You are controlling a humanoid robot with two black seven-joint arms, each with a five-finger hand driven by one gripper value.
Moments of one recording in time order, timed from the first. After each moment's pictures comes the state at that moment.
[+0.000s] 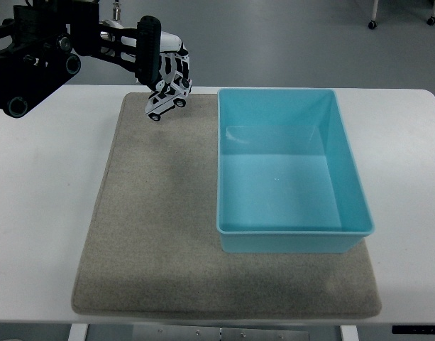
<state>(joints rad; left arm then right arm) -1.31 0.42 -0.41 -0.86 1.65 -0.48 -0.15 0.03 0.00 -0.01 0.11 -0.02 0.11 0.13</state>
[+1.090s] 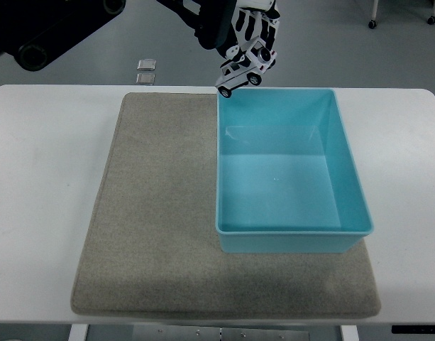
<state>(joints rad) -1.54 0.30 -0.42 -1.02 1.59 -0.60 -0.16 0.03 0.00 -0.01 0.11 -0.02 0.11 0.13</state>
